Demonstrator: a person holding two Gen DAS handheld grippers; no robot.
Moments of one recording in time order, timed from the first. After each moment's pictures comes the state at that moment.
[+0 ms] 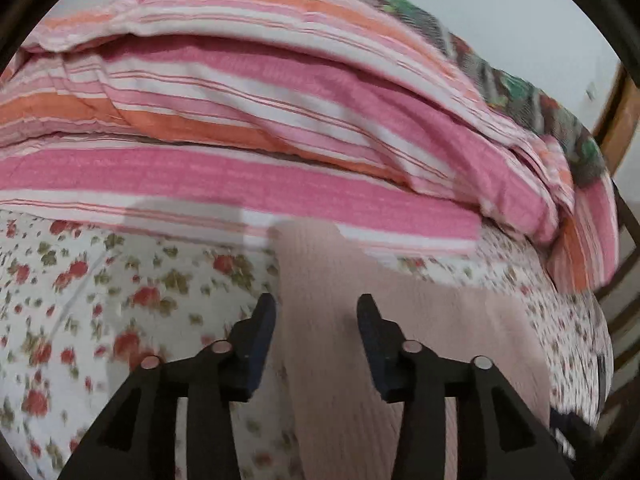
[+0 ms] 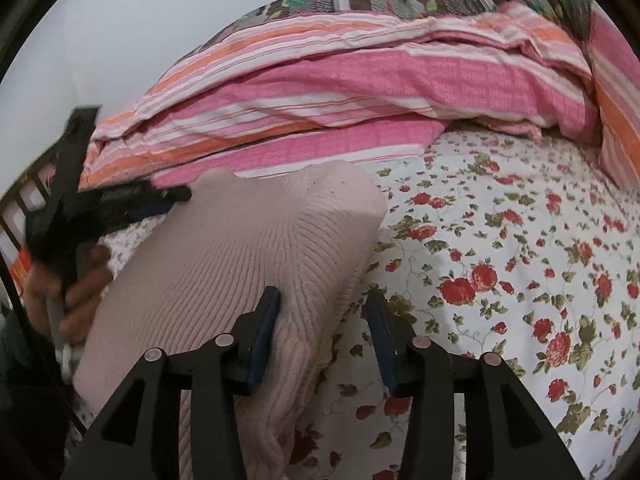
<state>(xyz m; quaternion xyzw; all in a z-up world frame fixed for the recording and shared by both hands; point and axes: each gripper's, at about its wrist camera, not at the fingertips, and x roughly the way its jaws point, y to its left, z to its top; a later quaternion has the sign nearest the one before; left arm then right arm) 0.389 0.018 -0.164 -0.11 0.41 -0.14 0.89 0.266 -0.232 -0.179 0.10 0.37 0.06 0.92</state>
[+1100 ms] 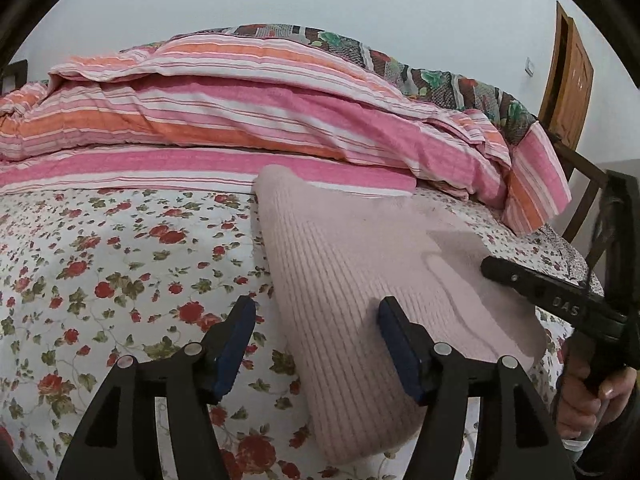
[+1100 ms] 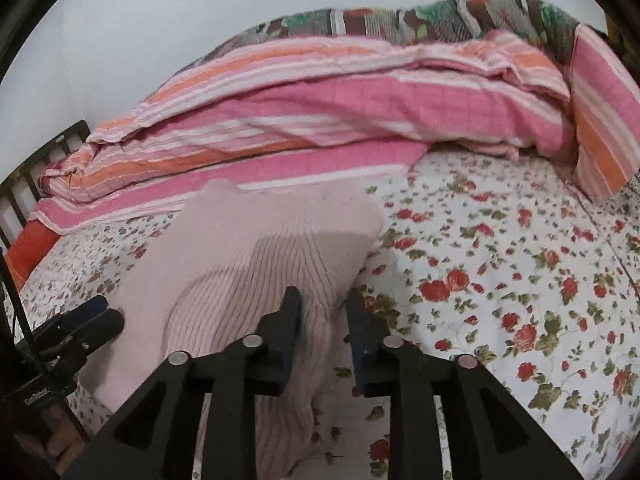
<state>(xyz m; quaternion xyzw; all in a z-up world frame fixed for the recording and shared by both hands) 0.239 0.023 -0.166 -0.07 0.32 -0.17 0.93 0.239 -0.219 -0.159 0.07 0.33 0.03 0.94</state>
